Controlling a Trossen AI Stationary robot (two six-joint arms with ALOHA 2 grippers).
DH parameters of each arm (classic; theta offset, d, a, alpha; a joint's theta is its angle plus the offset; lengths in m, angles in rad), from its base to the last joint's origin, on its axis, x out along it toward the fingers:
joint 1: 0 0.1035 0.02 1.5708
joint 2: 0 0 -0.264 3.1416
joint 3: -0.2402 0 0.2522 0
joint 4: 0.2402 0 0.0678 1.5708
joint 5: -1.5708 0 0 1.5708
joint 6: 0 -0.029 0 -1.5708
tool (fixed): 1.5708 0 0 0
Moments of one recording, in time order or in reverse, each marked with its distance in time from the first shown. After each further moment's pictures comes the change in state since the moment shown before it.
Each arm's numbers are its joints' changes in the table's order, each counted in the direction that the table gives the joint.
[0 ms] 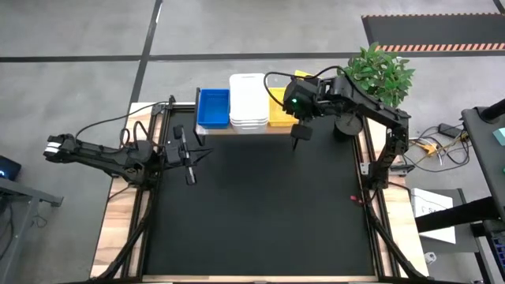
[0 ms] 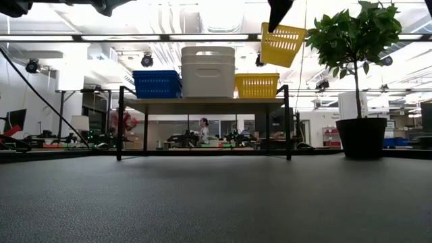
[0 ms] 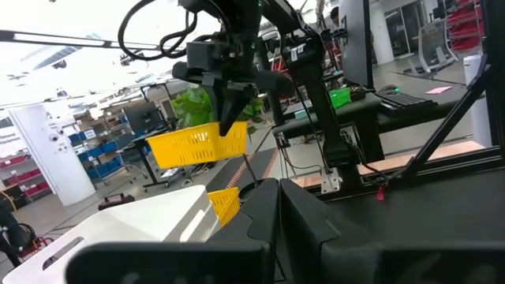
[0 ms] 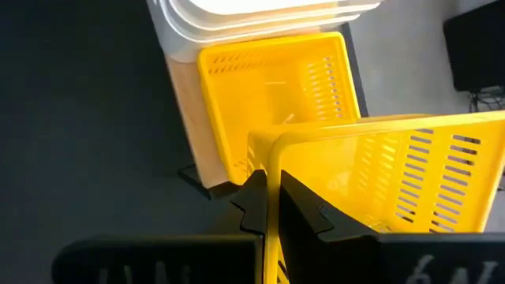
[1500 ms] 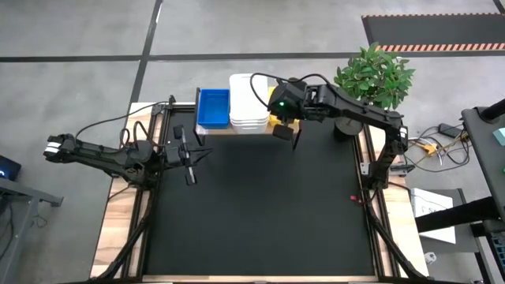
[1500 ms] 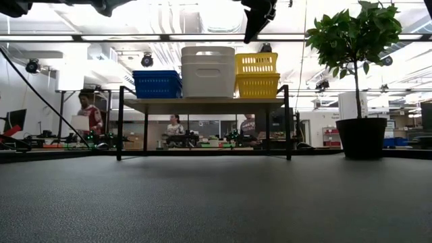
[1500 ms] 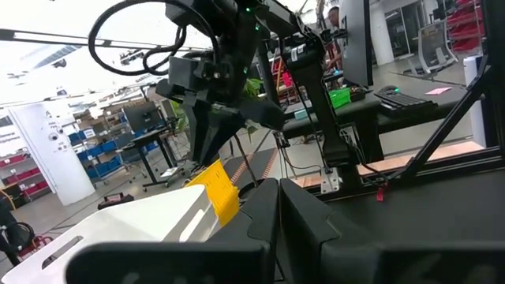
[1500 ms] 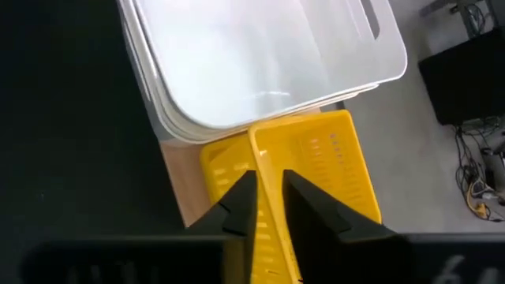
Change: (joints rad) left arm 0.000 0.001 0.001 0.000 0.000 0.004; right arm -0.003 -0.006 0.171 -0.352 -0.031 0.031
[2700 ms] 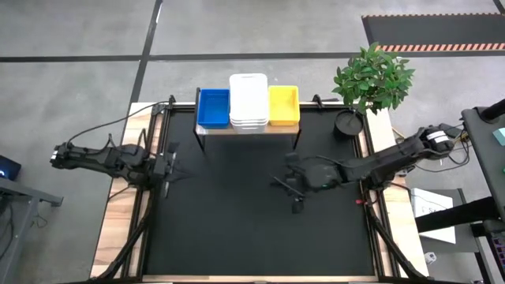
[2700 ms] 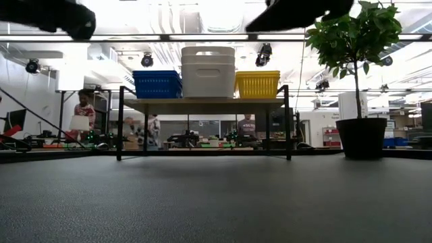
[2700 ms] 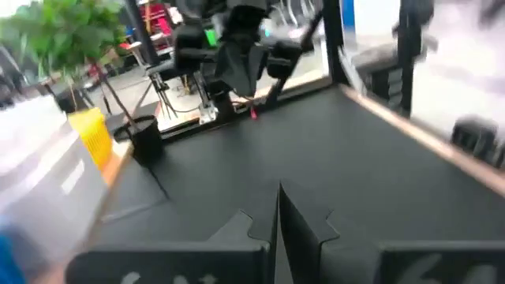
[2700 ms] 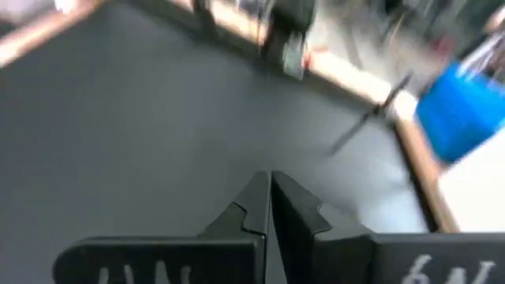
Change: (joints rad) left arm -0.019 0.358 0.059 0.634 -0.337 0.102; right arm 0.488 0.398 1.124 -1.220 0.130 0.128
